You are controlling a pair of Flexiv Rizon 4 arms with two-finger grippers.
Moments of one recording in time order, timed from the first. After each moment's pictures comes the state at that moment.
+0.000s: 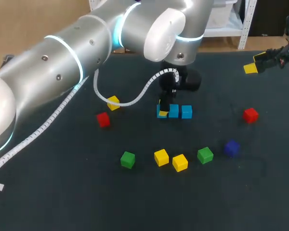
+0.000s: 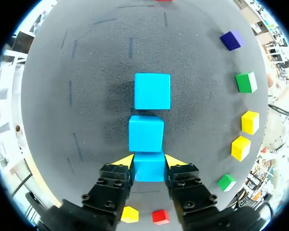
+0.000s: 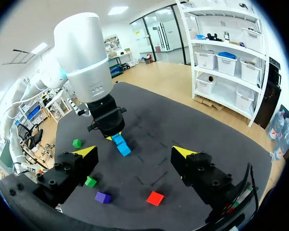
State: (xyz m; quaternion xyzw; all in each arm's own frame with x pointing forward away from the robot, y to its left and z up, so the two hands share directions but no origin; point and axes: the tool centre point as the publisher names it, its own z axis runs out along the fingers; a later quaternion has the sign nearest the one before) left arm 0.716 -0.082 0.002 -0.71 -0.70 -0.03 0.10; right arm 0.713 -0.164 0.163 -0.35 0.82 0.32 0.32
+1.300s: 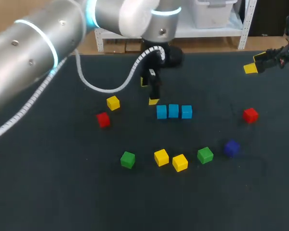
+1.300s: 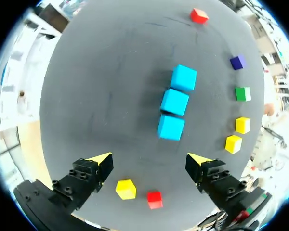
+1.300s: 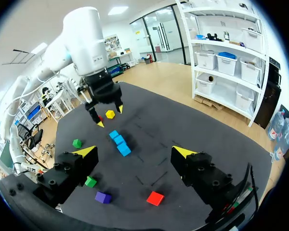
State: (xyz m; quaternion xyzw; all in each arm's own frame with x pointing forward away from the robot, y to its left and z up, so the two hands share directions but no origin) left arm 0.740 -0.038 0.052 -0.61 -0.79 -0.01 0.07; right arm 0.713 -0.164 0.163 -0.35 0.82 0.32 0.32
